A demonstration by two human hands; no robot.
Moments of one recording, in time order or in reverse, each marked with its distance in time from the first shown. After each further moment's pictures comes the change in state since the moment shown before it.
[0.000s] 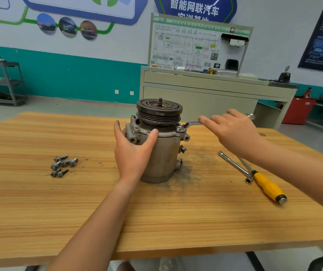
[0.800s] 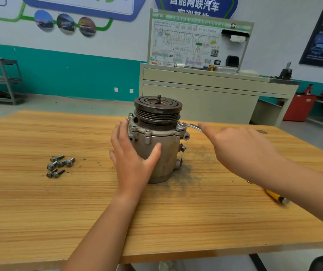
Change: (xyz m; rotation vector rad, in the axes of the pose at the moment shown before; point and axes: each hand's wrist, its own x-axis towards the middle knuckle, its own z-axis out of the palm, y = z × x) left_hand -0.025 -0.003 -0.005 0.201 0.011 0.353; right_hand -0.013 -0.035 -0.053 0.059 -0.336 0.171
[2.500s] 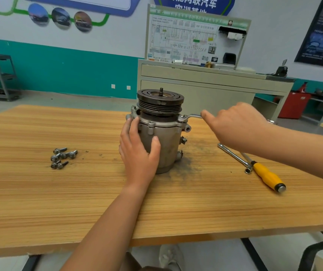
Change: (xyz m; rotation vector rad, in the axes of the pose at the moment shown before) left_hand -0.009 -0.004 0.007 -0.054 -0.026 -0.023; right_hand 0.021 0.012 0.001 -0.361 -0.017 -0.166
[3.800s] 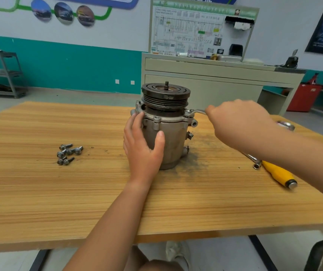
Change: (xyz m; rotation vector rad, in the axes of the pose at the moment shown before) left_hand 0.002 0.003 -0.007 -0.100 -0.038 -0.002; right_hand -0.001 -0.018 -0.031 0.299 -0.077 0.166
